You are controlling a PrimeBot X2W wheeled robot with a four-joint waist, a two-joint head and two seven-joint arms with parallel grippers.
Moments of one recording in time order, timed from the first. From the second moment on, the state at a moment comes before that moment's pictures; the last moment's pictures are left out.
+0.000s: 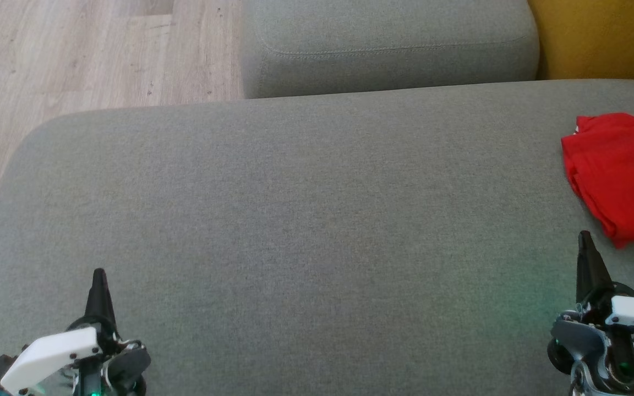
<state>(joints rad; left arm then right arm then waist) -0.06 0.05 0.06 0.27 -1.63 -0.12 0.10 -0.06 -0.05 -0.13 0.28 1.61 0.12 0.11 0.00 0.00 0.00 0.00</state>
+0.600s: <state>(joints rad) -0.06 0.05 0.07 0.27 -1.63 -0.12 0.10 -0.06 -0.05 -0.13 0.28 1.61 0.12 0.11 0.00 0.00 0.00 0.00</state>
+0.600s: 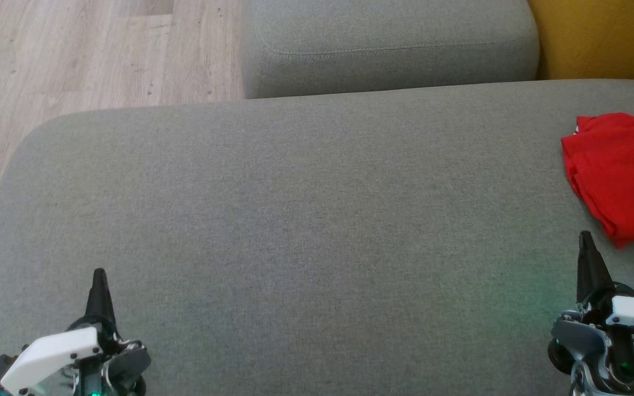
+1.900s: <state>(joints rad) -0.06 0.05 0.07 0.27 -1.63 -0.12 0.10 -0.06 -0.05 -0.13 0.28 1.61 0.12 0.11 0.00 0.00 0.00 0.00</state>
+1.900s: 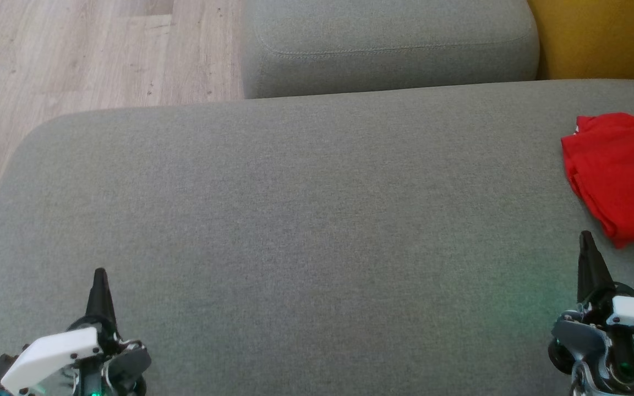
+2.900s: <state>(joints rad) -0.06 0.05 0.07 0.27 -1.63 -0.12 0.11 -0.06 -0.05 -0.13 0.28 1.61 0.12 0.11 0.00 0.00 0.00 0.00</state>
